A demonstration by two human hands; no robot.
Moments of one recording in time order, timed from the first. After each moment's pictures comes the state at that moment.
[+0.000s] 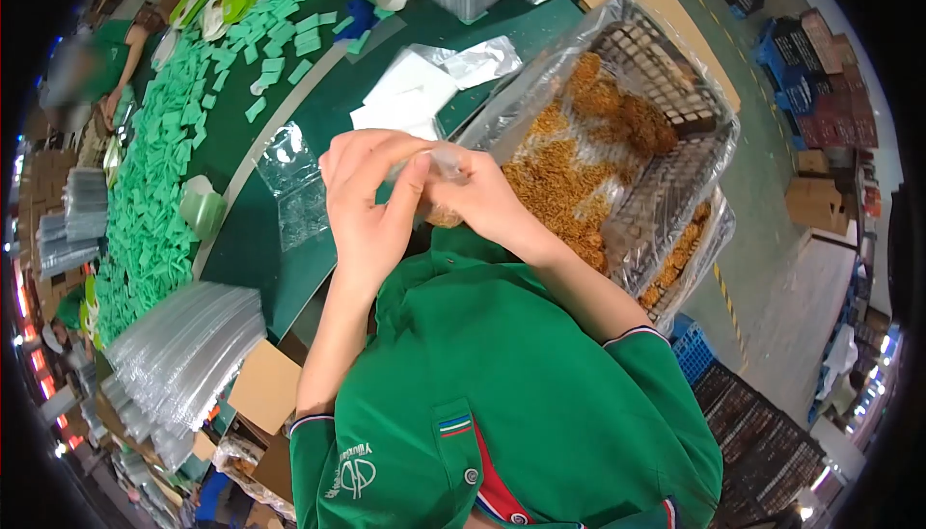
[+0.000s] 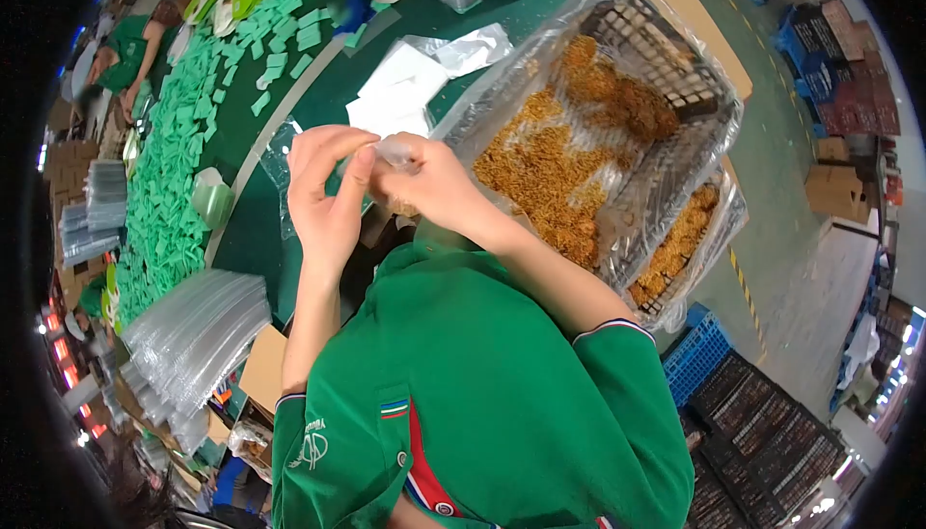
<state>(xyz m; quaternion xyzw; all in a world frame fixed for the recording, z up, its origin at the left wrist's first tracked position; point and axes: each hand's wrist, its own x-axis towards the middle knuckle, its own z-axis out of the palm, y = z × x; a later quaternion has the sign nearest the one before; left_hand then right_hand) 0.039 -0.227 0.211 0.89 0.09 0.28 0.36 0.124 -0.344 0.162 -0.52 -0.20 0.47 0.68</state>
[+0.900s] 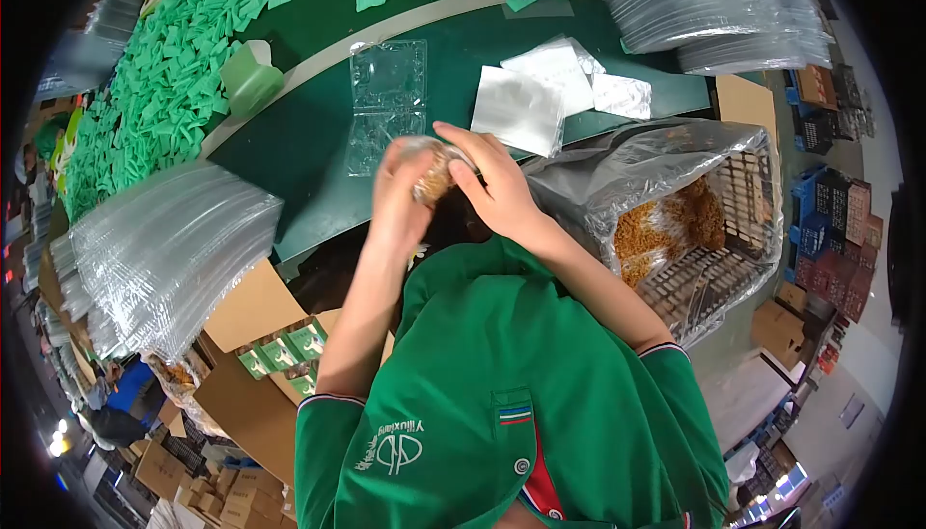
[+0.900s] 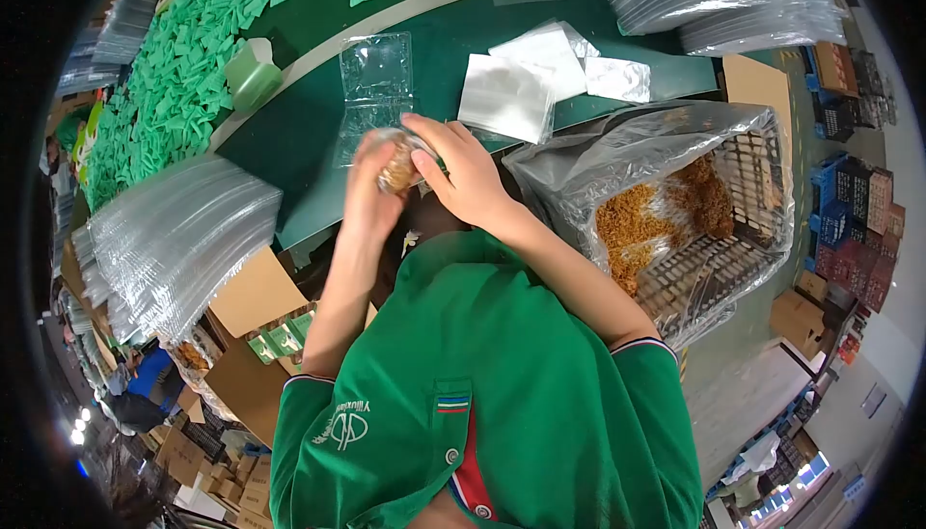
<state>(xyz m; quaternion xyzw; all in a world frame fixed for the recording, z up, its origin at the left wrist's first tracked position) -0.058 -0.141 0.094 0.24 0.34 0.31 0.86 0.067 -0.215 0.095 -0.63 -0.55 0.23 0.50</state>
